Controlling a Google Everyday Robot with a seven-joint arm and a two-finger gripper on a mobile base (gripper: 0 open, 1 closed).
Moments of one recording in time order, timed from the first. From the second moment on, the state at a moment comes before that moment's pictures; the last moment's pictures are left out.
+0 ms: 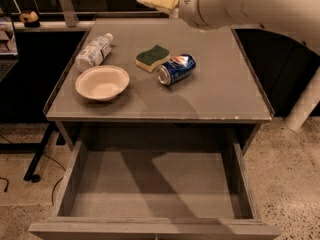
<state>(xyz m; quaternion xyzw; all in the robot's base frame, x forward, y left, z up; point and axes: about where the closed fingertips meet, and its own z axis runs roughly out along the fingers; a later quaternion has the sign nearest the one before) 0.664 -0.057 1.026 0.03 0.83 0.27 0.48</state>
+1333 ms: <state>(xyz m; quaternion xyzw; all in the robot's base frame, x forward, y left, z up) 0.691 -0.006 1.024 0.00 0.84 0.26 0.47</state>
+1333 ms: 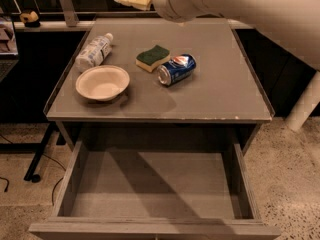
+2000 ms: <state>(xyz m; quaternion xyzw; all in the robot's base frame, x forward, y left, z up) 0.729 0.023 1.009 0.01 0.86 0.24 0.44</state>
